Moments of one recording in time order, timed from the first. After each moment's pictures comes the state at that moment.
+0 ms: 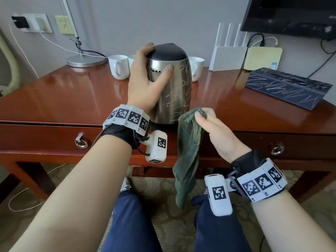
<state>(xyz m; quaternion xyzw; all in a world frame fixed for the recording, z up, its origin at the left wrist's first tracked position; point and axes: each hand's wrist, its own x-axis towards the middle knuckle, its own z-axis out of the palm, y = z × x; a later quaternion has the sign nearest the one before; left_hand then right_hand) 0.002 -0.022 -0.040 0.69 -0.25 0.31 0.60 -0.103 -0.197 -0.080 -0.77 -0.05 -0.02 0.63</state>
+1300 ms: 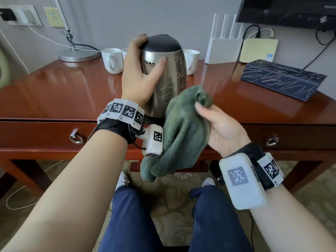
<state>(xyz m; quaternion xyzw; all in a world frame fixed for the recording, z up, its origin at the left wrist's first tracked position) -0.001 -0.023 -0.039 0.69 -0.25 0.32 0.60 -0.117 -0.192 -0.067 -0.45 -0.08 0.10 0.89</state>
